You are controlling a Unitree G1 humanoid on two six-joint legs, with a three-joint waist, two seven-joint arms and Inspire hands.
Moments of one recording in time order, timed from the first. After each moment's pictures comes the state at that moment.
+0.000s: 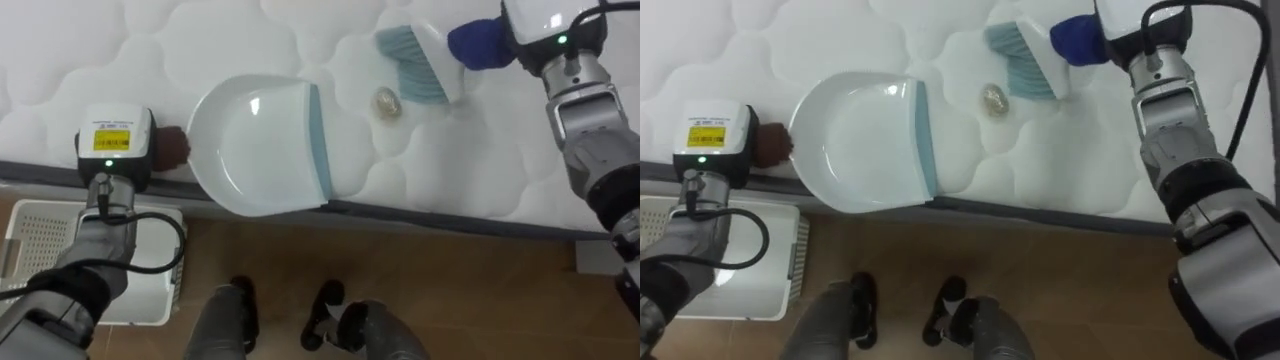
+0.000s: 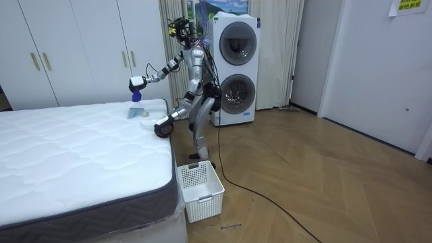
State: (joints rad) left arm -0.58 0.49 -0.51 1.07 0.87 0.17 0.64; right arm -0.89 -0.59 0.61 1.03 -1.19 0.22 -0.52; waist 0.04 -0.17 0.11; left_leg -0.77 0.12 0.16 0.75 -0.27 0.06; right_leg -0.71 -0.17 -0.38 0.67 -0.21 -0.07
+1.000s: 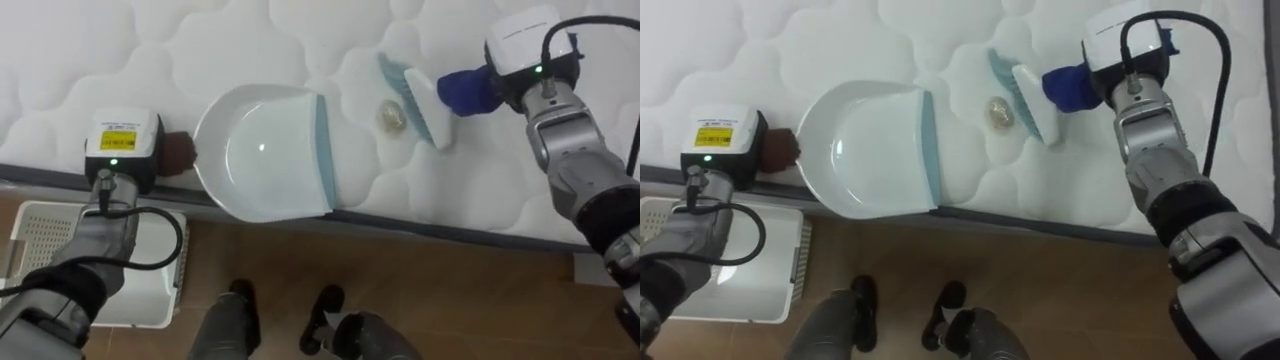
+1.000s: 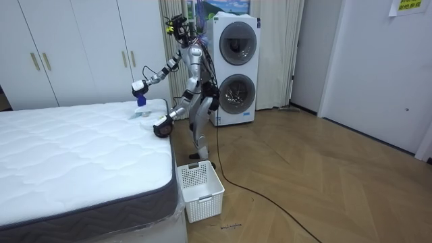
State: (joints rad) left arm -0.58 0.50 -0.51 1.06 0.87 0.11 0.55; right arm -0.80 -0.59 0.64 0.88 -1.09 0.22 -0.25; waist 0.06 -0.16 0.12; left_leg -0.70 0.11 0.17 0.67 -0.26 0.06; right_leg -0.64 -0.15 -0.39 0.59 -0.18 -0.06
